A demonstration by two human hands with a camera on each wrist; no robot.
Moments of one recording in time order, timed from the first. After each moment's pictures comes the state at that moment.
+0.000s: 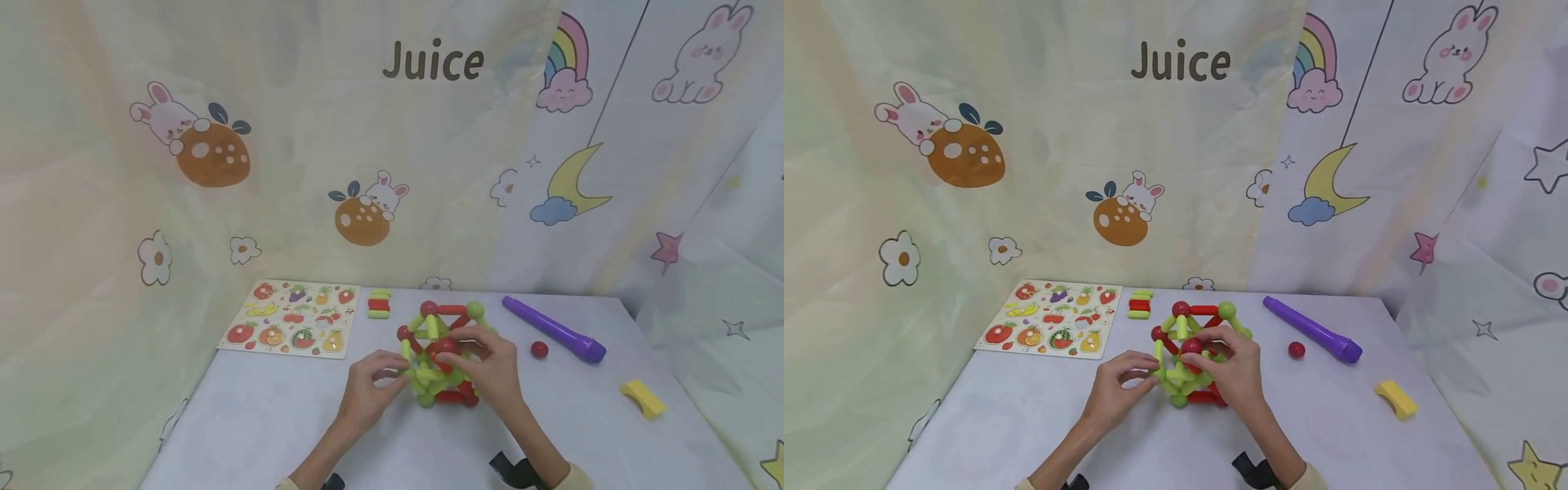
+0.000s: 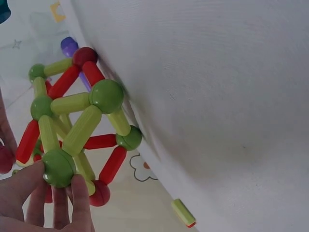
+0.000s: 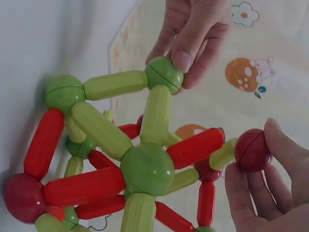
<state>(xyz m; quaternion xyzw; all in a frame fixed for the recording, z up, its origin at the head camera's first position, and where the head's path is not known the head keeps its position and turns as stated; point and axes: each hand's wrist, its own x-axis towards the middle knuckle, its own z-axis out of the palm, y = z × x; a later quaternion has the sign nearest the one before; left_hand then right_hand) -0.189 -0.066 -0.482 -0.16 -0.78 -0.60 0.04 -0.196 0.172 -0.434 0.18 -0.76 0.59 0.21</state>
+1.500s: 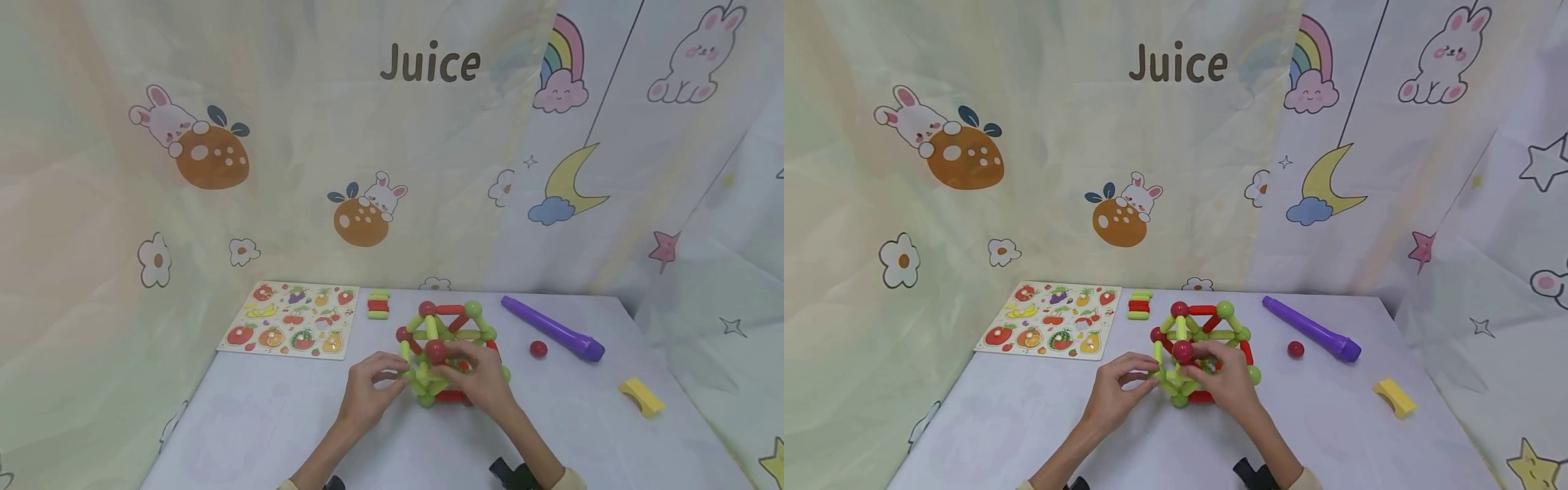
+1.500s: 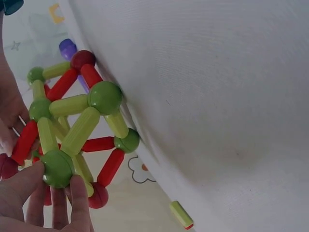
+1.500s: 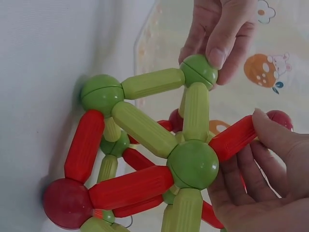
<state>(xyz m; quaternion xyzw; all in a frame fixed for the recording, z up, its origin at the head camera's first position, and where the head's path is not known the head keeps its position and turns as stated) -0.188 -0.065 -0.484 -0.16 -0.78 -0.60 0.04 -0.195 0.174 -0.455 0.17 -0.83 0.51 0.12</state>
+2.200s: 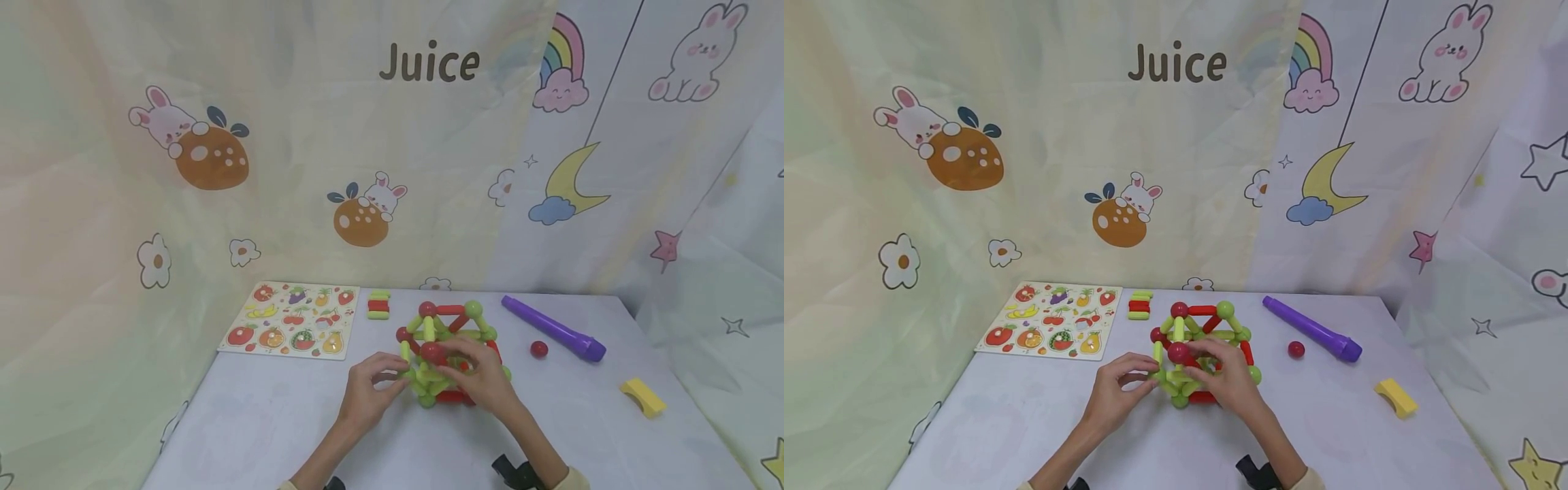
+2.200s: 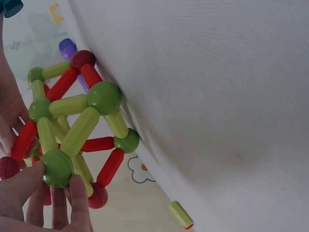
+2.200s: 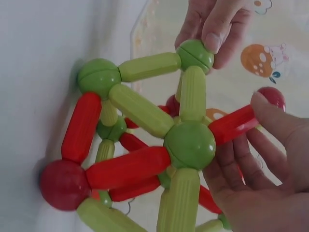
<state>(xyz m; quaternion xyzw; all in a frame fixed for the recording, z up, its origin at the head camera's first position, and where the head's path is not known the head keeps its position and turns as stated) -0.188 -0.065 -0.485 -0.16 -0.78 -0.60 0.05 -0.201 0.185 -0.454 0.23 -0.83 0.50 0.11</state>
